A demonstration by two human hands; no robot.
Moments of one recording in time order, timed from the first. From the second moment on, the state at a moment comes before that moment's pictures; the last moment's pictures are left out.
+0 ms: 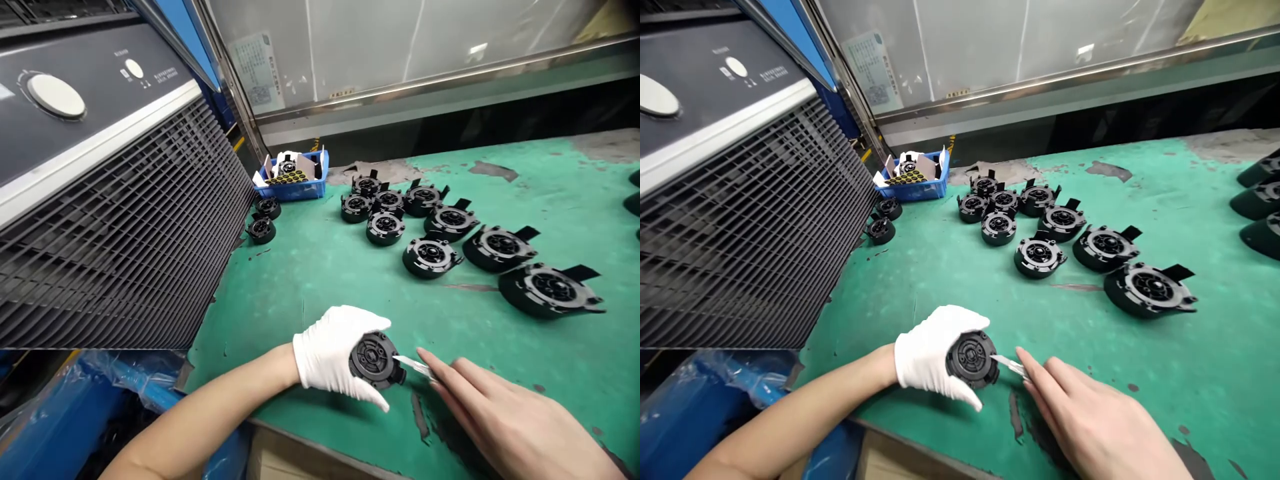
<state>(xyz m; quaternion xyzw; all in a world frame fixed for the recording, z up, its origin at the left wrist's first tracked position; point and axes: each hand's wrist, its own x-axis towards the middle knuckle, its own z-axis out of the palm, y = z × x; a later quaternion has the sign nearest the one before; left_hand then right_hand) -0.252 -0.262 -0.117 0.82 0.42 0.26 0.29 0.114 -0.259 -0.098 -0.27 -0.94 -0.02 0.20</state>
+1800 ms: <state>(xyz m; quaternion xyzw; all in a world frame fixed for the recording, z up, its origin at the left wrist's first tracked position) -0.251 -0.249 -0.105 0.81 0.33 0.26 0.40 0.149 -0.275 -0.087 -0.26 -0.96 0.04 0.06</state>
